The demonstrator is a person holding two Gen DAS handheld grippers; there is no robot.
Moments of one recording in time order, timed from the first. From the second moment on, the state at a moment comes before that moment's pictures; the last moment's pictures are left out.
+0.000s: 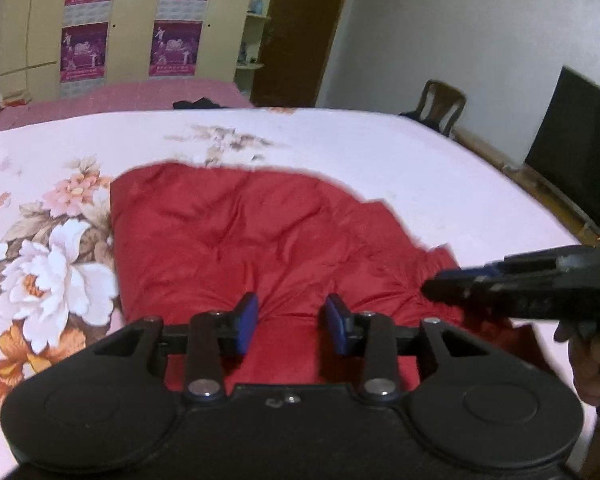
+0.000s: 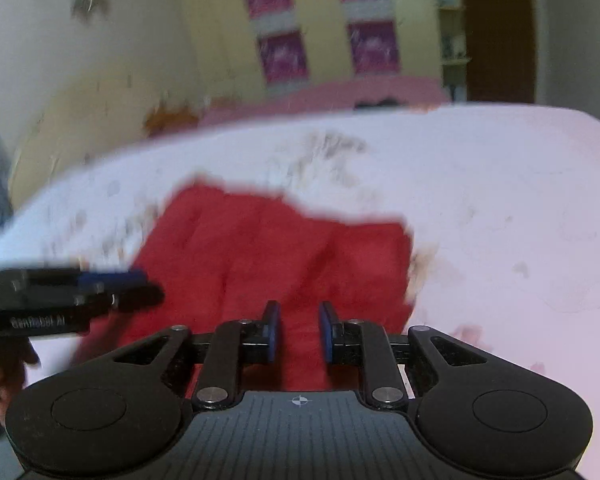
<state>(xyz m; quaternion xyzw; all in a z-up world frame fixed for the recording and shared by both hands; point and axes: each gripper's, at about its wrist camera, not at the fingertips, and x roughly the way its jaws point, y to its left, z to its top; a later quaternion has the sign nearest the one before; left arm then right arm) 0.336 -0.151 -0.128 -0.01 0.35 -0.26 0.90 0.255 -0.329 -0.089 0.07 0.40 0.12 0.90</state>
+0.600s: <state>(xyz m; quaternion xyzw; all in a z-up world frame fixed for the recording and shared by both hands) 0.245 -0.131 -0.107 0.01 0.35 -0.22 0.91 0.163 -0.320 -0.059 0.09 0.38 0.17 0.90</state>
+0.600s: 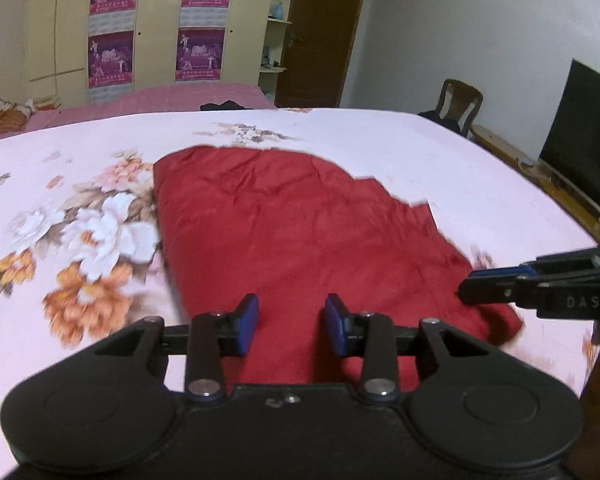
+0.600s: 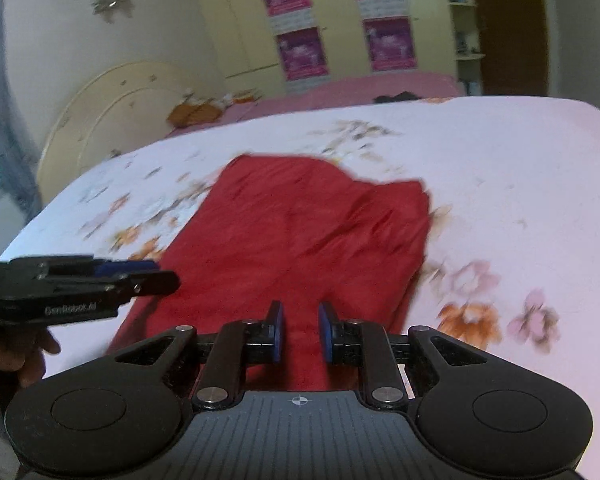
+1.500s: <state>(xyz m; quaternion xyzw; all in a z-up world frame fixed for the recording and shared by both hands) 0.332 -0.105 -0.142 -0.13 0.39 -0.20 0.89 0.288 -0.424 -0.125 0.34 0.40 0.11 0.85</state>
